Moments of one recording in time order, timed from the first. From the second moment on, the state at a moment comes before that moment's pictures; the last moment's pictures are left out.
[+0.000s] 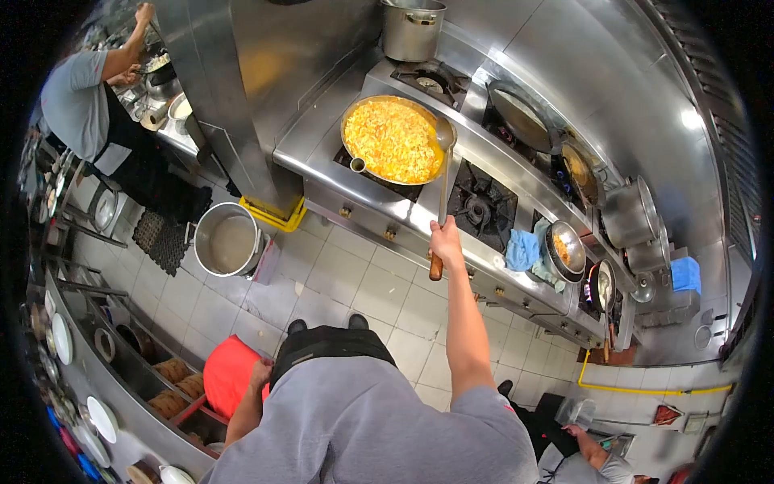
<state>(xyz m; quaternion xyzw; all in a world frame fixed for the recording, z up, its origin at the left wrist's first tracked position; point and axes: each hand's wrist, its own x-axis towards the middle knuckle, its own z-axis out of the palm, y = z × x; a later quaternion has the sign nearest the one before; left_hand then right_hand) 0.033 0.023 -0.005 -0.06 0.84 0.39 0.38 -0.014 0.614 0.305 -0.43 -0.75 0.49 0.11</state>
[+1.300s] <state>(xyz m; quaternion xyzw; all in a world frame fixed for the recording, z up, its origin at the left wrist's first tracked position) 0.020 0.023 -0.003 -0.11 0.79 0.43 0.42 -0.026 0.622 0.312 -0.43 -0.74 0.49 0.13</state>
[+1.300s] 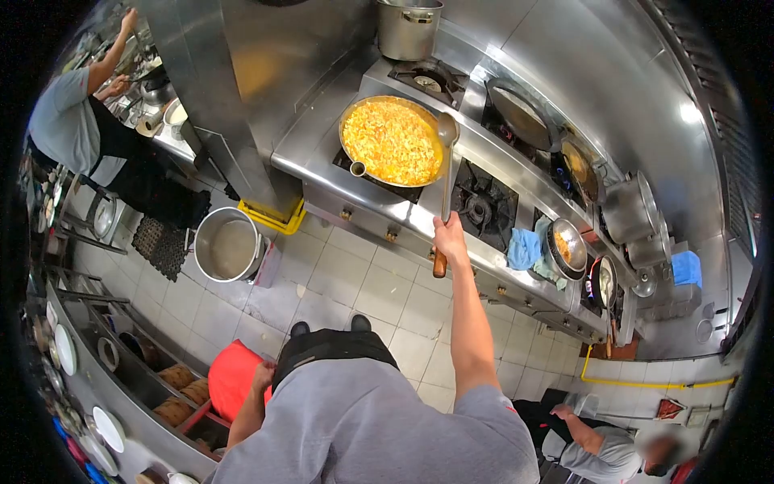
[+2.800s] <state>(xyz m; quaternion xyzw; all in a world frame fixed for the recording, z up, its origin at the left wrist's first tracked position) 0.039 0.037 0.030 -0.09 0.79 0.46 0.40 -0.011 0.620 0.298 -0.42 -0.77 0.46 0.11</state>
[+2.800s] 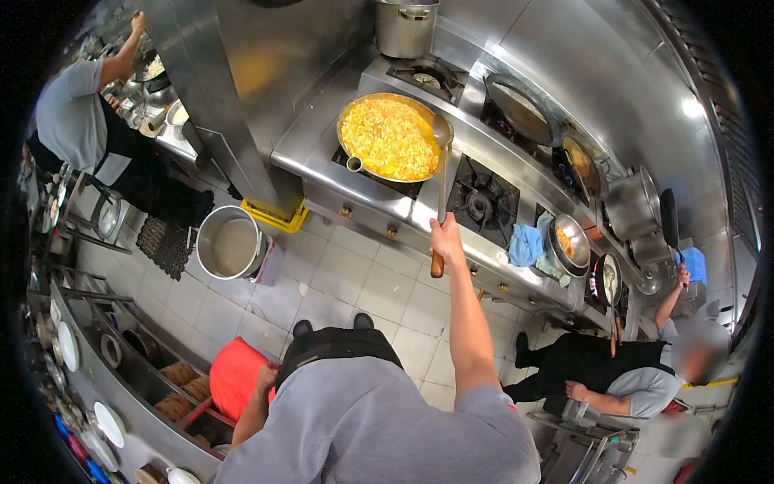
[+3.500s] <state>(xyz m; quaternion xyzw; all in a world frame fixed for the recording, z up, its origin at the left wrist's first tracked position) 0.065 0.005 -0.011 -0.11 0.80 0.43 0.40 -0.050 0.605 0.371 -0.32 -0.62 0.71 0.09</state>
